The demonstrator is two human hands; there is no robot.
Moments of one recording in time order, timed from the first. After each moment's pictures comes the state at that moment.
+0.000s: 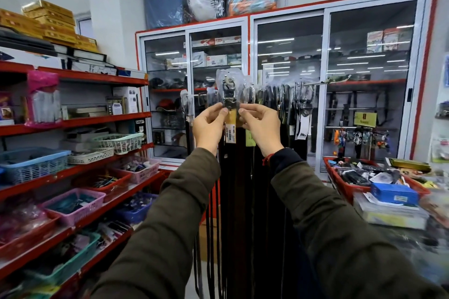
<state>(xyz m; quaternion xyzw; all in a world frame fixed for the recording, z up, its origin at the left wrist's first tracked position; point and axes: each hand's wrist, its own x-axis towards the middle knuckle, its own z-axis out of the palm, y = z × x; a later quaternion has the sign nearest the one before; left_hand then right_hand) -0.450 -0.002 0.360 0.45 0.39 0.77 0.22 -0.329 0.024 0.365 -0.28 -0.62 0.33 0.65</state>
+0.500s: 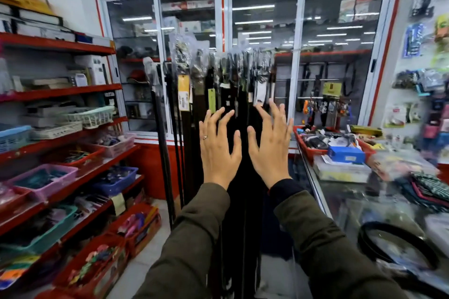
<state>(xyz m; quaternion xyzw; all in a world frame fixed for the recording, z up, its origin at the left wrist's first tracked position) -0.323 -0.037 0.232 0.62 0.50 0.58 -0.18 -0.203 -0.009 0.241 -0.44 -0.69 -0.10 0.56</state>
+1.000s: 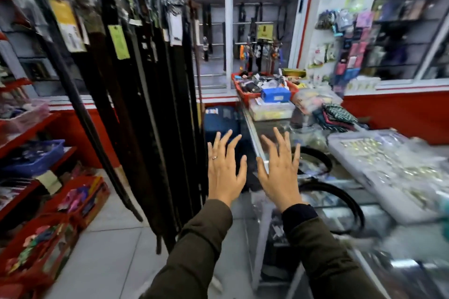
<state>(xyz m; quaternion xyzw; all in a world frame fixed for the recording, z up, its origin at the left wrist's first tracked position) -0.159 -0.075 0.066 0.74 0.48 0.46 0.01 -0.015 -0.095 0.068 -0.65 -0.66 -0.08 0.37</state>
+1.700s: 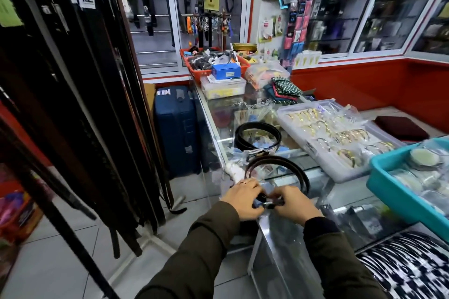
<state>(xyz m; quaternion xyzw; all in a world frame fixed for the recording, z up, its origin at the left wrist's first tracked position) -0.040 -0.103 -0.030 0.94 0.30 0.05 0.16 0.129 -0.181 -0.013 -0.77 -0.58 0.25 0.11</state>
